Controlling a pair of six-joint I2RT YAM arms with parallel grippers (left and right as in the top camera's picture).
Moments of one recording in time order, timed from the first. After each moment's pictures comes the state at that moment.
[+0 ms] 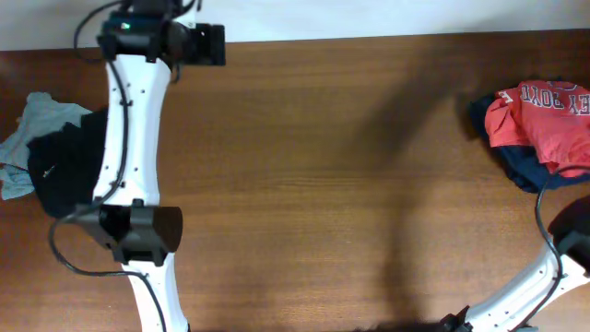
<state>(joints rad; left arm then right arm) -0.12 2.20 2.57 -1.25 0.00 -0.04 -0.79 2.28 2.55 -1.25 -0.40 0.27</state>
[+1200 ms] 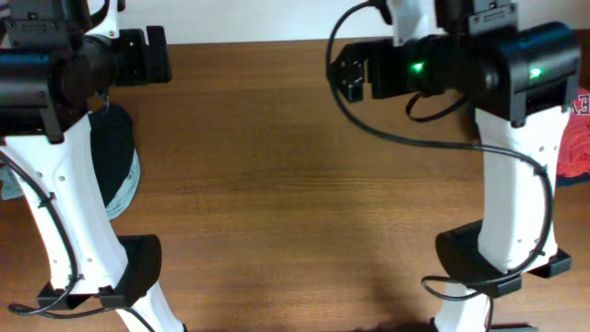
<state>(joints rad) -0.03 1.99 2.90 -1.68 0.00 -0.04 0.30 2.00 2.86 -1.69 -0.38 0.15</state>
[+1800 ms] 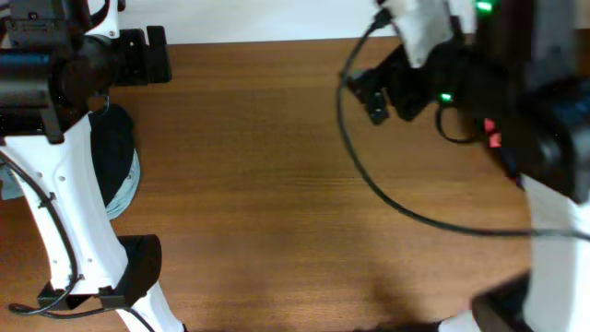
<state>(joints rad) -0.03 1.99 2.90 -1.68 0.00 -0.04 0.34 1.70 2.56 -1.39 -0.26 -0.28</state>
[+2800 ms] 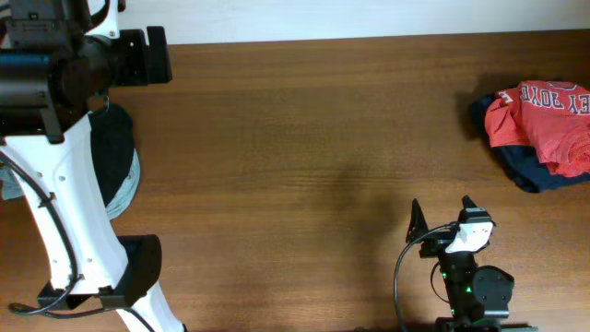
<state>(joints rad) -0.03 1.99 2.90 -1.68 0.00 -0.04 -0.07 0.01 0.01 -0.07 -0.11 0.05</state>
